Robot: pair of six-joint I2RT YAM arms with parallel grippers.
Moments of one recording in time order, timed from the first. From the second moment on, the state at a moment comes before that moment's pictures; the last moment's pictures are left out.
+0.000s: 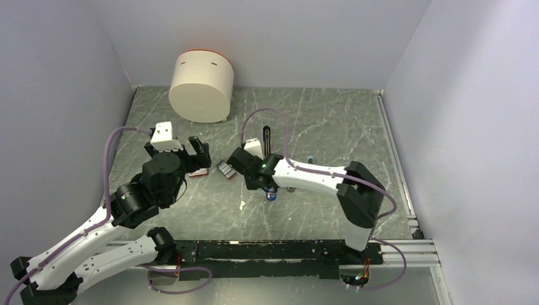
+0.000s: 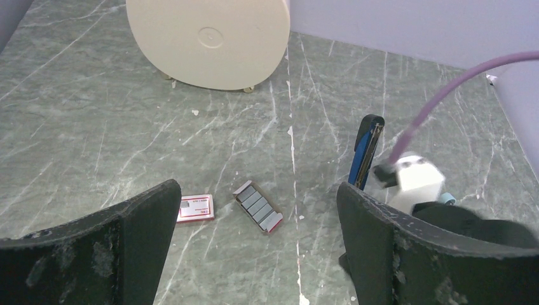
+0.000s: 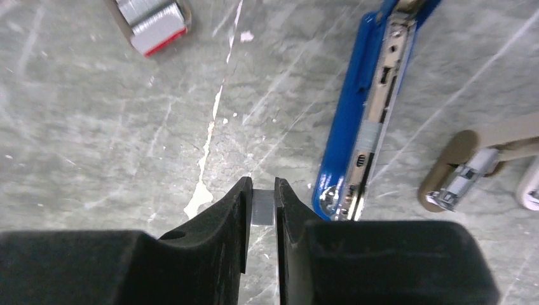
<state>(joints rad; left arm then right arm) -0.89 0.69 0.89 -0.48 -0.81 -0.49 1.07 1.81 1.30 -0.62 0.37 0.68</state>
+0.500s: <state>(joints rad) -0.89 0.71 0.89 -0.47 -0.80 -0.49 0.77 1.50 1.07 -0.59 0.48 0.67</state>
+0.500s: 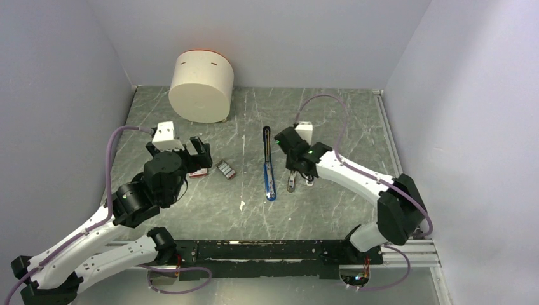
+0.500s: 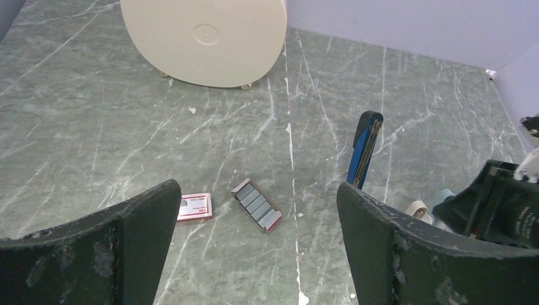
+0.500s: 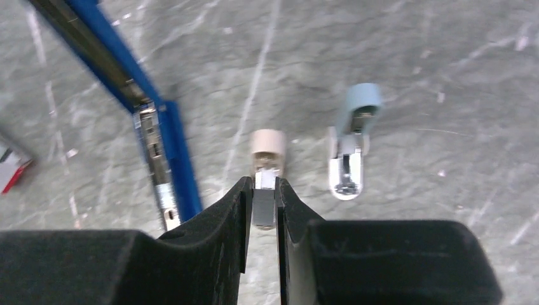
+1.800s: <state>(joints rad) -0.89 0.75 0.89 -0.45 -0.76 -0.49 0.50 1.38 0.75 -0.31 0.28 0.42</state>
